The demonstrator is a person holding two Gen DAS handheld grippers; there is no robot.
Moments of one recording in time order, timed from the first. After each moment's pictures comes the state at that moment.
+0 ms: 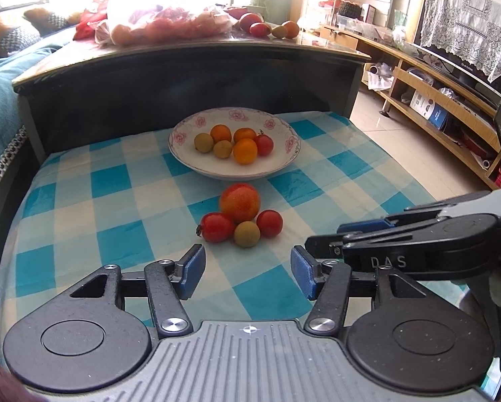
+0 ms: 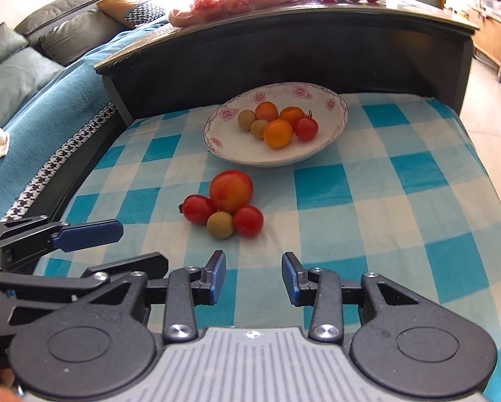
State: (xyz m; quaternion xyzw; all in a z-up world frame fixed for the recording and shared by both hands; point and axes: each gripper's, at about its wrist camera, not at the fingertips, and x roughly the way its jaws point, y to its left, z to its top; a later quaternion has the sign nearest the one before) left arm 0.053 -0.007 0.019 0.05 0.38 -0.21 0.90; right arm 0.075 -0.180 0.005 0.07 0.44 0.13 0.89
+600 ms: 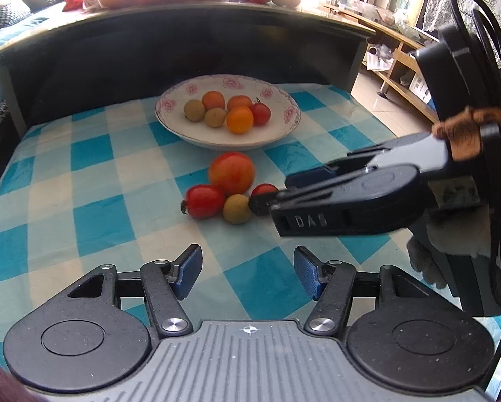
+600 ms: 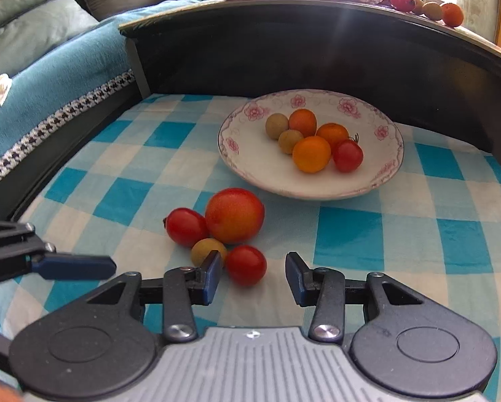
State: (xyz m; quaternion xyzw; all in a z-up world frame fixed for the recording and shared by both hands) left arm 0.066 -0.014 -0.006 0.04 0.42 -0.22 0.88; right arm 0.134 -0.163 -0.024 -0.01 0.43 0.20 0.88
